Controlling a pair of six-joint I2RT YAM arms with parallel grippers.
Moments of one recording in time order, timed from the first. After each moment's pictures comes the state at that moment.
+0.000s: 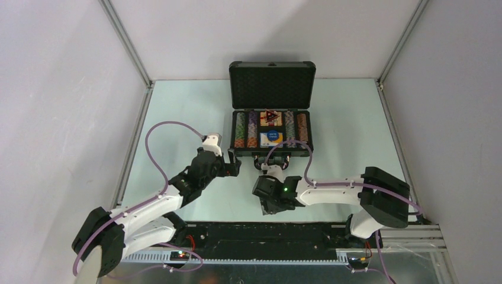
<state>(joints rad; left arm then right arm) -0.68 0.99 0.40 0.10 -0.23 -0.46 1.24 1.55 0.86 -0.56 0.24 0.95</state>
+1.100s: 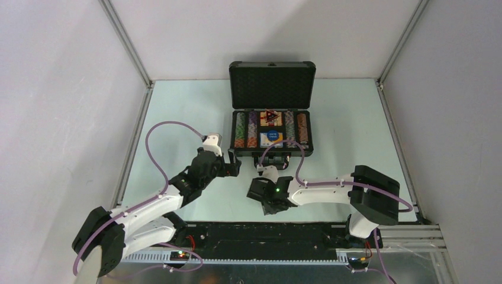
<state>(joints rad) -0.68 0.99 0.40 0.10 -0.23 -0.46 1.27 1.64 0.94 -0.62 0.29 0.95</state>
